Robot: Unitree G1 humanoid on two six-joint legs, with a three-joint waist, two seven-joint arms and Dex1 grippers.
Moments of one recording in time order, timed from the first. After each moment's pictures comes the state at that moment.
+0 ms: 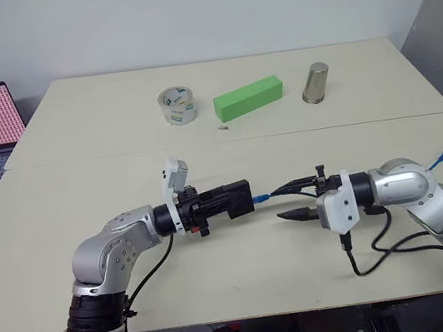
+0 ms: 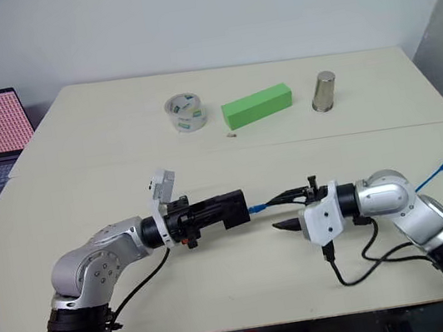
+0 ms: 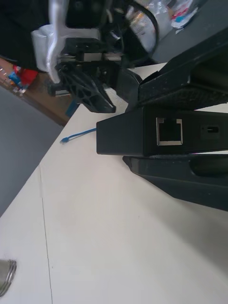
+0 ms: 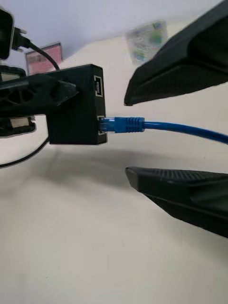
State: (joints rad) left arm -0.40 0.53 0.00 -0.14 -0.74 0.81 -1.00; right arm -0.43 -0.83 0.36 -0.22 0.19 -0.23 0.97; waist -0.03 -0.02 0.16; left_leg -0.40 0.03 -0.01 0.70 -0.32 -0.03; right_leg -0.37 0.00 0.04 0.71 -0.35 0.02
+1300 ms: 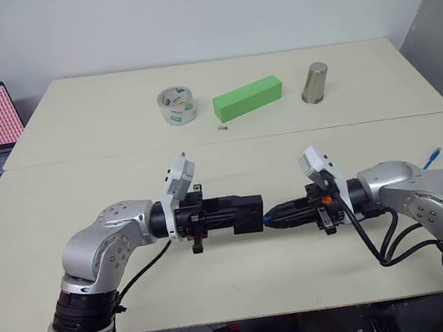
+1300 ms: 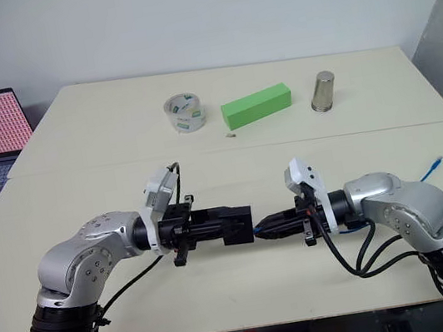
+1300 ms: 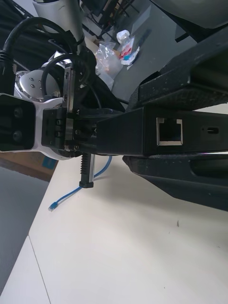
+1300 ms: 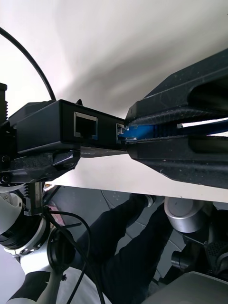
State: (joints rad) left arm -0.44 0.60 -0.05 -0.24 -0.74 0.79 -1.19; right arm -0.48 -0.71 0.23 -0.37 0.78 0.84 0.97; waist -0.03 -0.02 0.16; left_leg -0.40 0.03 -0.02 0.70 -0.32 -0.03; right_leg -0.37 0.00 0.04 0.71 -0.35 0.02
